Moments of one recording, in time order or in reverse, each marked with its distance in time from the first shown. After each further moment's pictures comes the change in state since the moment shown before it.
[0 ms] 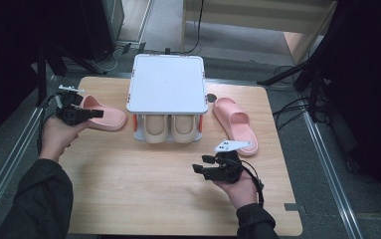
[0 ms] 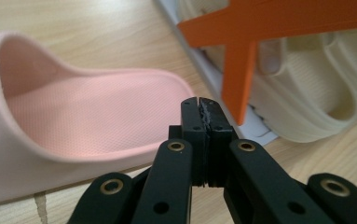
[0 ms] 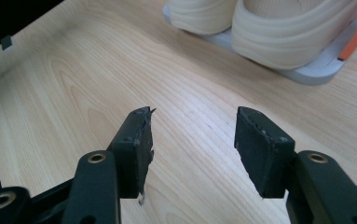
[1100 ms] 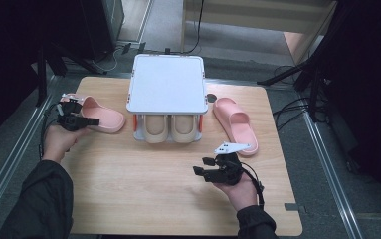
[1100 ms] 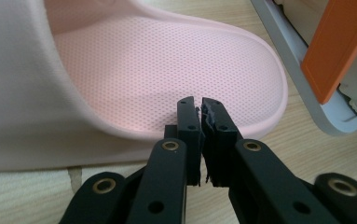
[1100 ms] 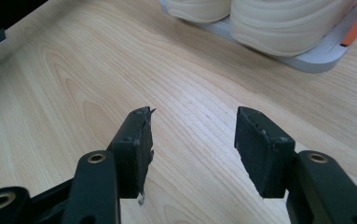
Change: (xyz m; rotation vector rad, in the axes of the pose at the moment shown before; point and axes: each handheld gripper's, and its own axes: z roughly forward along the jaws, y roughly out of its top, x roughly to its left) left arm 0.035 -0.026 0.026 0.067 0.051 -0.075; right arm -0.002 -0.007 0.004 0.013 -0.003 0.004
